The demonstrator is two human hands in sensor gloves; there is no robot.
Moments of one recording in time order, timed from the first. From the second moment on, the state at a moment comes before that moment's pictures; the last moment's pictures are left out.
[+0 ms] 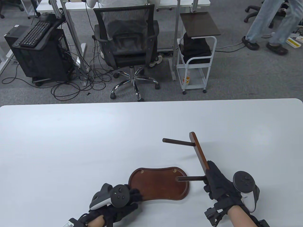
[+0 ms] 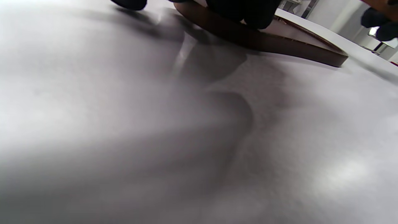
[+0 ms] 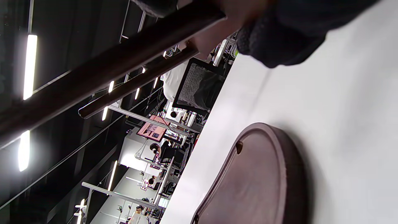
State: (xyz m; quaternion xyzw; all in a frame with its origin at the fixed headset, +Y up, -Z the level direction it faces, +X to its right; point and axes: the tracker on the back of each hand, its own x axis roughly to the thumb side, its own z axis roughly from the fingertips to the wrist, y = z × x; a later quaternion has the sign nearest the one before) left_hand -0.170 -0.761 -0.255 -0.26 -0.25 0.11 0.92; right_hand 0.240 -0.744 -0.269 -0.05 0.05 0.83 0.56
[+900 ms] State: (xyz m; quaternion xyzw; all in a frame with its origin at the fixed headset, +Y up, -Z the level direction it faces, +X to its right) left_hand -0.167 -0.687 -0.313 -0.13 -0.14 0.39 0.90; right_hand 0.236 -0.734 -0.280 -0.02 0.04 0.81 0.58
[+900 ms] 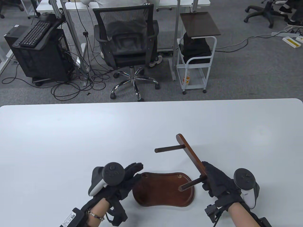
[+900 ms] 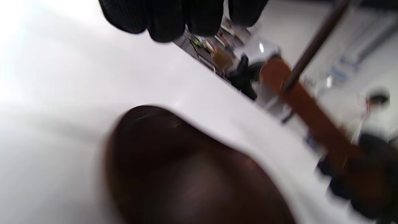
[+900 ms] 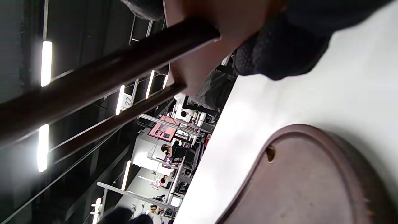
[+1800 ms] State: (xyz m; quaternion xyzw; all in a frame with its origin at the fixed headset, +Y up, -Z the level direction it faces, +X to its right) left_hand -0.154 -0.748 -0.341 -0.39 -0.05 0.75 0.53; right_hand 0.198 -0.721 -0.324 0.08 0.05 0.85 0.51
